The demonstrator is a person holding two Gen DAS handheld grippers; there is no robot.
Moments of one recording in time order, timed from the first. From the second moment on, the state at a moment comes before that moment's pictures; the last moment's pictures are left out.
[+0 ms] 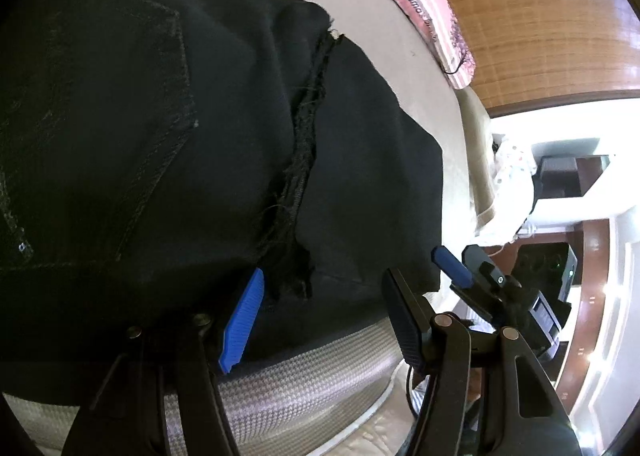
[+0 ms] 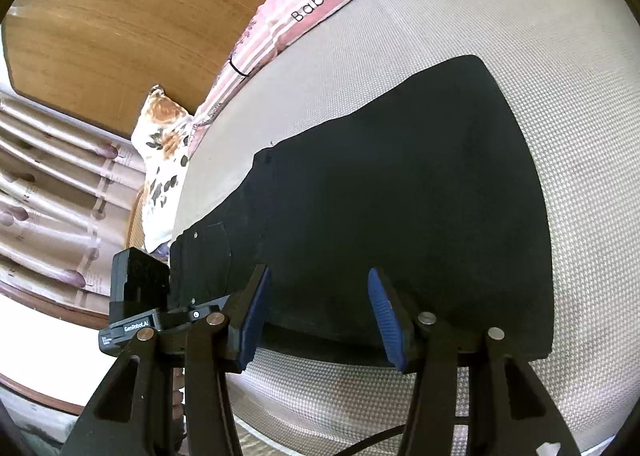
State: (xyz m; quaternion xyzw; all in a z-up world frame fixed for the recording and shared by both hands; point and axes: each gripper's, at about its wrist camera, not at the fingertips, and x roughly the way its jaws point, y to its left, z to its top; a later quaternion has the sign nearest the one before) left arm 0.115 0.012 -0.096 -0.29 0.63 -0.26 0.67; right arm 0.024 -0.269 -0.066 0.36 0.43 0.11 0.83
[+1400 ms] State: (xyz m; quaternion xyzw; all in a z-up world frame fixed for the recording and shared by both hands) left arm 0.109 -0.010 -0.088 -0.21 0.64 -0.21 0.71; right arm 0.018 -0.290 -0.075 0.28 0.48 0.03 0.83
